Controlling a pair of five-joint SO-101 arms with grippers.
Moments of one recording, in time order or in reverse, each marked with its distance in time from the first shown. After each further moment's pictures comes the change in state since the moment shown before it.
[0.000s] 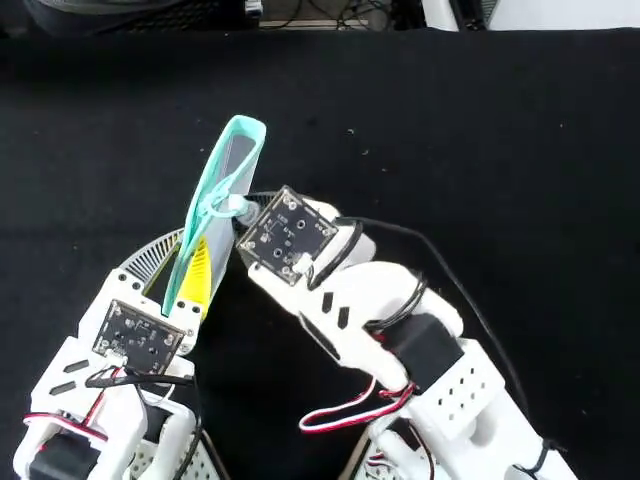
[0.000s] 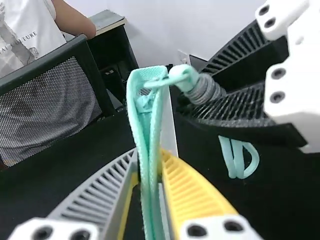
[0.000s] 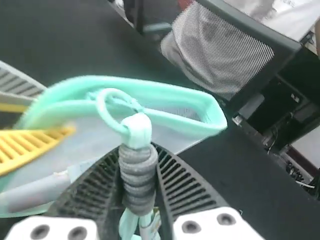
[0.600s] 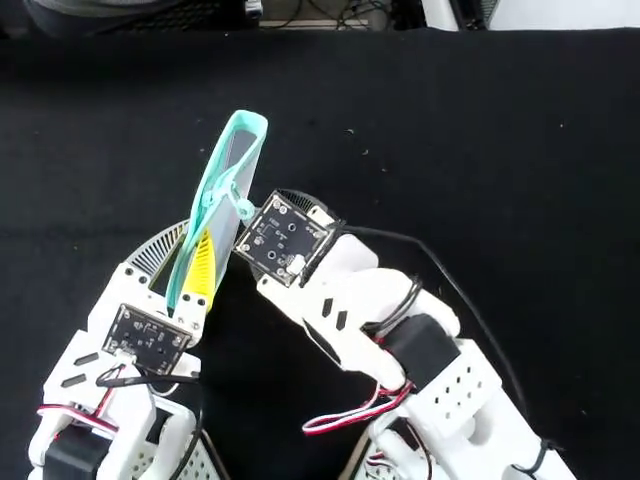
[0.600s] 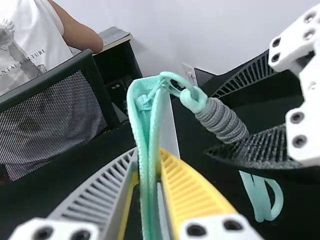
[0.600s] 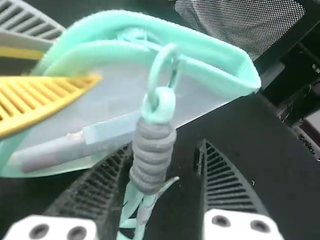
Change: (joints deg) left arm 0.2 -0.4 7.2 -6.3 -0.5; right arm 0.0 -0.7 1.1 7.0 -0.2
